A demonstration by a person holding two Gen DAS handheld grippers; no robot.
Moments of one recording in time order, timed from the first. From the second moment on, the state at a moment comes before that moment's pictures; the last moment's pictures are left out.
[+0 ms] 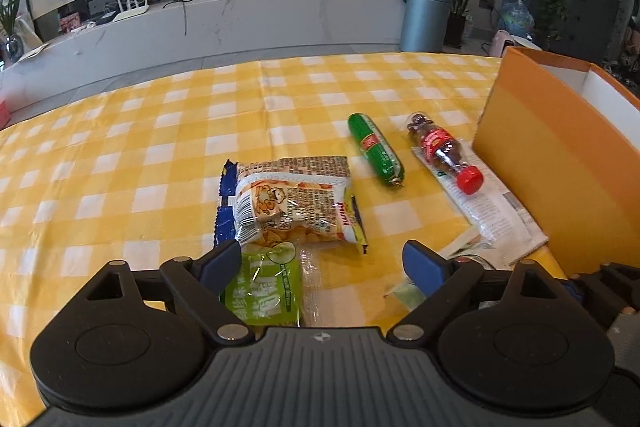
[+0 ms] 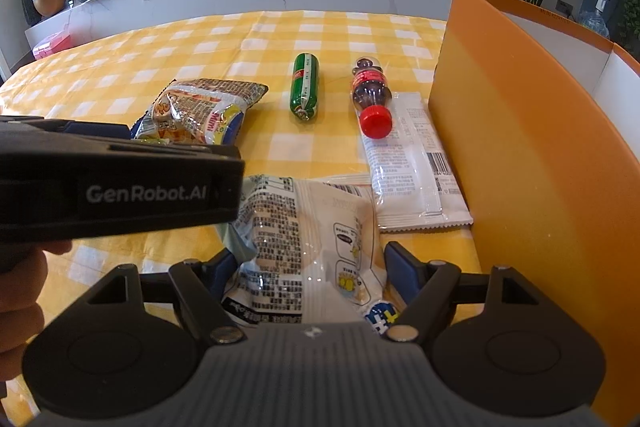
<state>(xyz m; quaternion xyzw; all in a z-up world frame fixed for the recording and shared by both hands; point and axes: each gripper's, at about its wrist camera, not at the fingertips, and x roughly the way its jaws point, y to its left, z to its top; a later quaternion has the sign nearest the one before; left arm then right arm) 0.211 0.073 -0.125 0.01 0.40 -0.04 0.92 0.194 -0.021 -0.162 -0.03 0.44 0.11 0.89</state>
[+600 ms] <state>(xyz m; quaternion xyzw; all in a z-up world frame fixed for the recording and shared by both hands) 0.196 0.079 -0.125 0.06 0.38 0.00 0.92 0.194 -0.021 -0.162 -0.03 0.44 0.11 0.89</state>
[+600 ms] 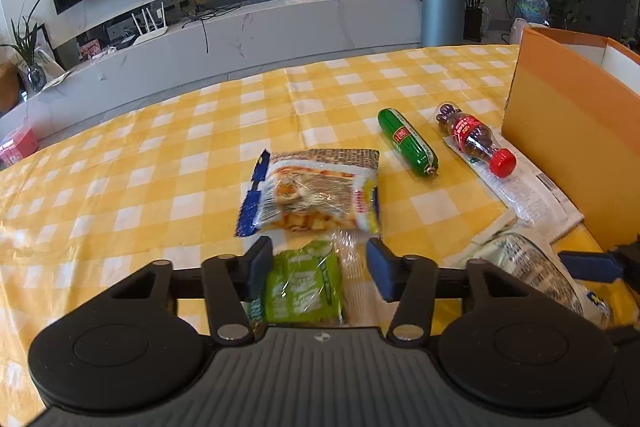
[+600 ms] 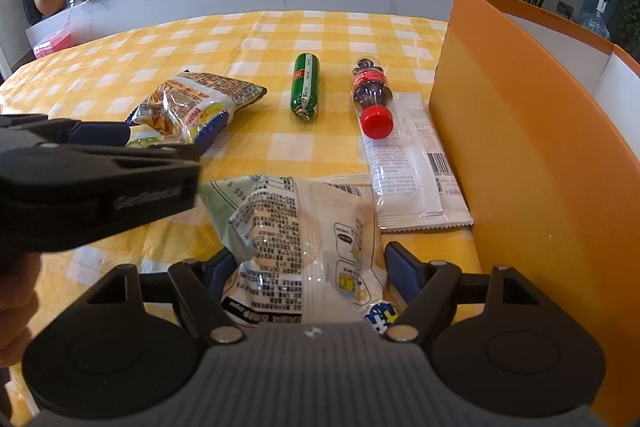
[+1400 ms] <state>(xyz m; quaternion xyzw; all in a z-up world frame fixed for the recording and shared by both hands) 0.203 0.104 -0.139 0.03 0.42 0.02 0.91 0.193 -0.021 -0.163 -0.03 0.43 0.11 0.89</state>
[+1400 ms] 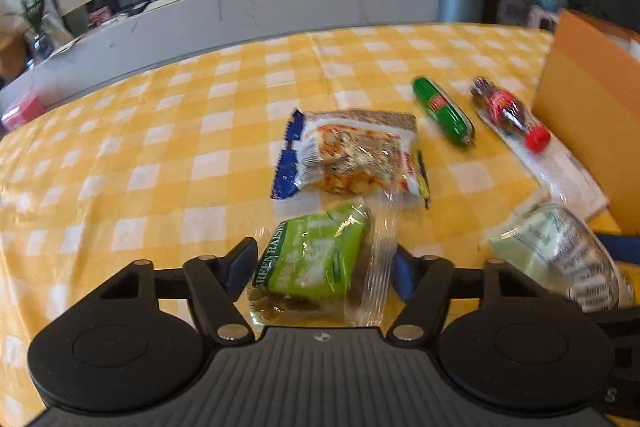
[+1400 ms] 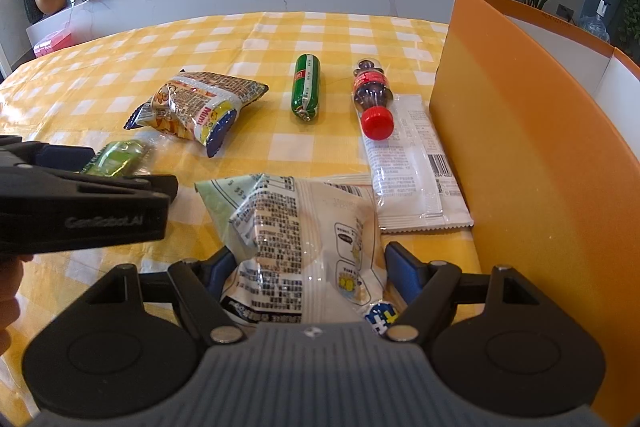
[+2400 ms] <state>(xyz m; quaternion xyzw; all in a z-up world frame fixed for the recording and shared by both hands) 0.148 0.147 -0.080 -0.09 0.36 0.01 0.93 0.191 -0.026 -0.163 -0.03 0.42 0.10 0.90</state>
